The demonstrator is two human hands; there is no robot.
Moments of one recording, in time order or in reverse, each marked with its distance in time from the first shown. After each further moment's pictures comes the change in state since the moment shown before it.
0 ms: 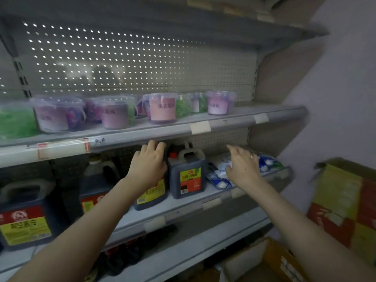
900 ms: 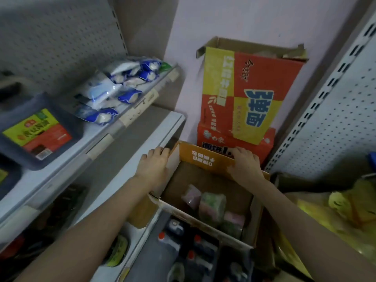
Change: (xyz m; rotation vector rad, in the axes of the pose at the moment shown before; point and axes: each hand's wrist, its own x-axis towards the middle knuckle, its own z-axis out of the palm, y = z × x) left_hand -0.068 0.255 0.257 -0.131 -0.574 0.670; right_hand -0.253 0.238 0.101 -0.047 -0.329 0.781
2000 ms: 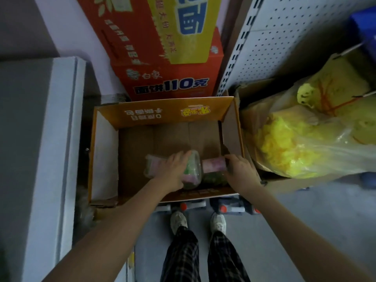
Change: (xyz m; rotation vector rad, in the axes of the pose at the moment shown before) left_hand 0.088 0.109 0.243 -0.131 -0.663 0.687; right_hand -0.062 0.088 0.186 0.261 -0.258 0.673
